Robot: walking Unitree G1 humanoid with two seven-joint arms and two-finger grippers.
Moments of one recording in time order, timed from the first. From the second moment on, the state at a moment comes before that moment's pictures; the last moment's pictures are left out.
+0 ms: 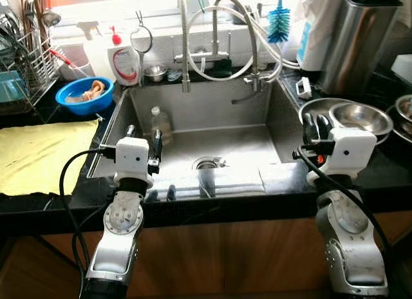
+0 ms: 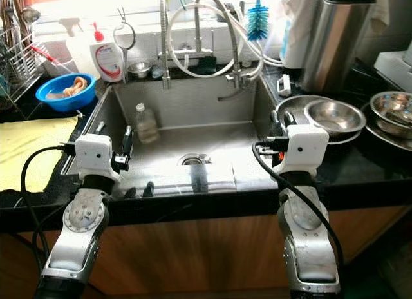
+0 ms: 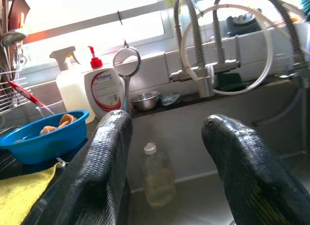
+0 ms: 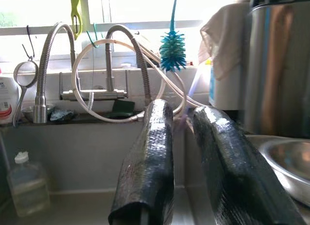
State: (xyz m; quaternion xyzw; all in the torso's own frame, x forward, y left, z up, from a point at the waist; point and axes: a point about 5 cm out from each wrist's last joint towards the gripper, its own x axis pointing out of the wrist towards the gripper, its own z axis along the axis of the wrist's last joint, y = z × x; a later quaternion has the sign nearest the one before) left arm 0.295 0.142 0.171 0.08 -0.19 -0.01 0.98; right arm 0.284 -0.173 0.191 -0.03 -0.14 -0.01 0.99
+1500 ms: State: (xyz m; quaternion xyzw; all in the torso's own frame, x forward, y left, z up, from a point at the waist) left arm 0.299 0.132 0.171 0.08 -0.19 -0.04 0.98; right arm 0.288 -0.193 0.203 -0.07 -0.11 -0.06 0.99
